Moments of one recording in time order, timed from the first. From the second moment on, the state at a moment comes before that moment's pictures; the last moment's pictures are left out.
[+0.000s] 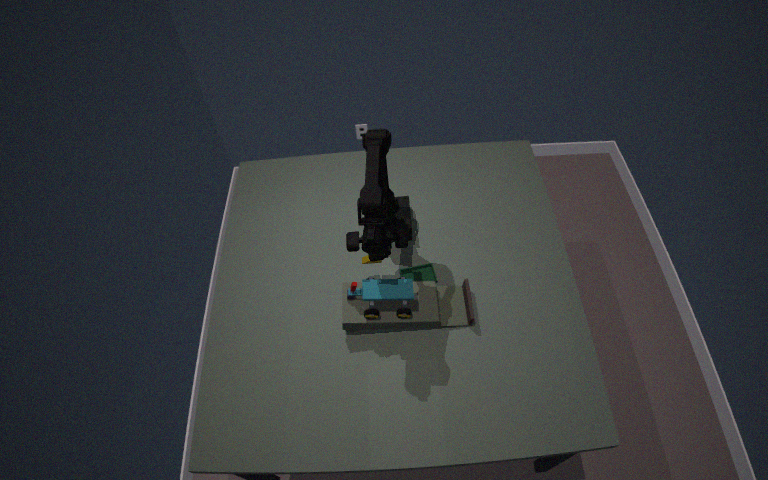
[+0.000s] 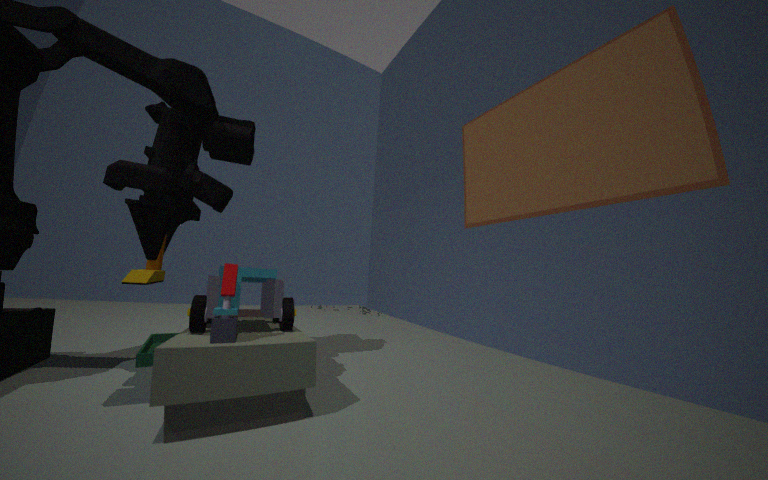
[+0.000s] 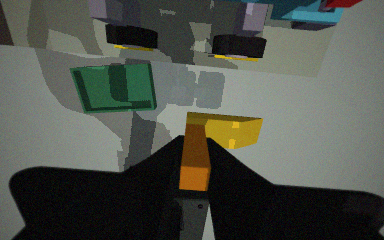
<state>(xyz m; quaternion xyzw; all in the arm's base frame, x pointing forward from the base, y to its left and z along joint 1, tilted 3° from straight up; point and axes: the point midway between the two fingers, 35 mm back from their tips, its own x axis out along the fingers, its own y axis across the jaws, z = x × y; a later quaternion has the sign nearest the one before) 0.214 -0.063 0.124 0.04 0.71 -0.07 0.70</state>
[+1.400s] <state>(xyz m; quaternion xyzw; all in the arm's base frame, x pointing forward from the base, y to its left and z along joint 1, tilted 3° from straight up) 0.266 0.079 0.113 0.05 0.71 -0.06 0.70</state>
